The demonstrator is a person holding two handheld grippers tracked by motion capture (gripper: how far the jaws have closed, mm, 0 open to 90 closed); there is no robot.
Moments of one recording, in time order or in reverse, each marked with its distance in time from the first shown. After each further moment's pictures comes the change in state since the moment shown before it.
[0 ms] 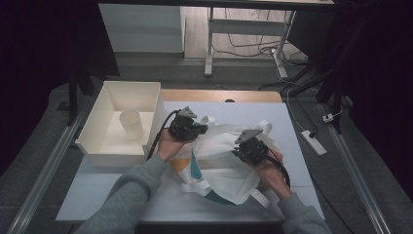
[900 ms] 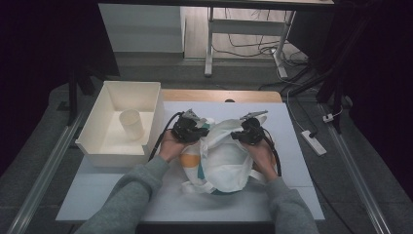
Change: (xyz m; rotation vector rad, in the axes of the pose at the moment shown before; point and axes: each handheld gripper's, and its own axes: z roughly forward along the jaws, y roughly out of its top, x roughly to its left) left arm -0.001 -0.004 0.014 0.053 -0.006 0.008; right arm -0.071 0.000 0.063 -0.069 0.070 0.363
